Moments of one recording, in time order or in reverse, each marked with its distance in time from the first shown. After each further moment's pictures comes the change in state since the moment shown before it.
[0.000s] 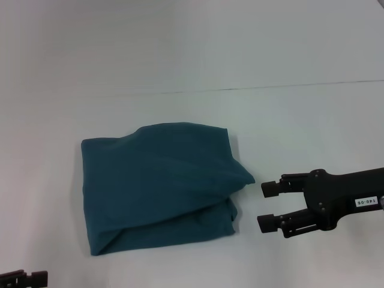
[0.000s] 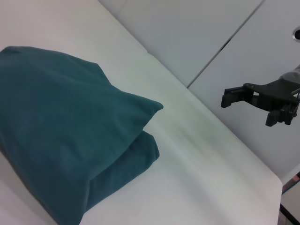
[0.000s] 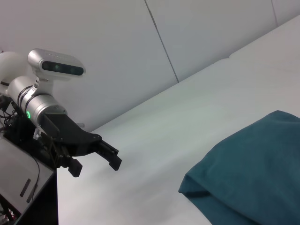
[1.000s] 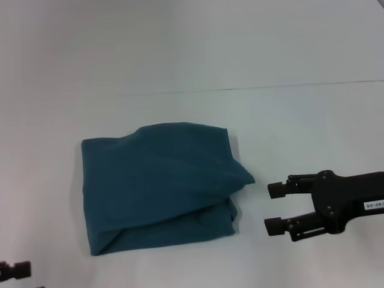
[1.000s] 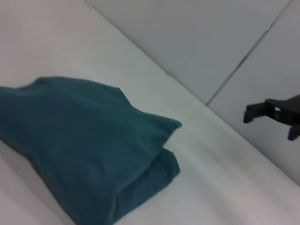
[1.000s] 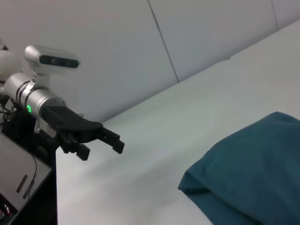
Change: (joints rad) left arm 0.029 -0.003 -0.063 0.033 -0.025 -0.008 0.049; right arm -0.026 0.005 0.007 -0.051 0.003 -0.028 -0.010
